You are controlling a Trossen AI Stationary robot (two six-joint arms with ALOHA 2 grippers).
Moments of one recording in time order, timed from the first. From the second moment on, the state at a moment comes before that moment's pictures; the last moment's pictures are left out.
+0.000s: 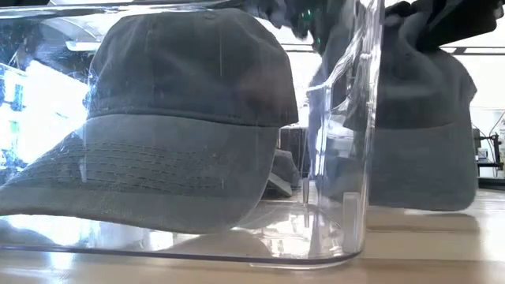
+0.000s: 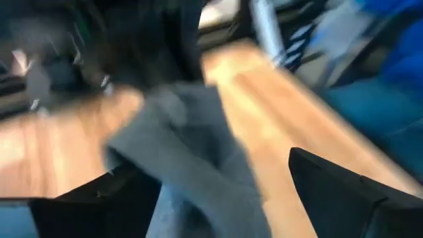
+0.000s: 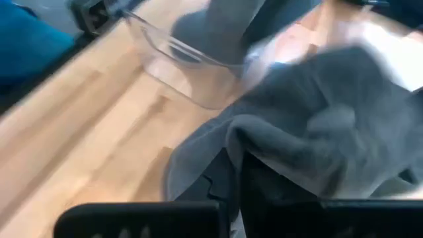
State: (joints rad) left arm -0.04 2.02 1.68 -0.20 0.41 0.27; right arm 0.38 0.99 0.67 -0.35 0.06 -0.15
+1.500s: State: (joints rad) left arm -0.10 2.04 1.68 -0.06 0.21 0.30; right arm 0.54 0.99 0.67 -0.44 0.33 0.07
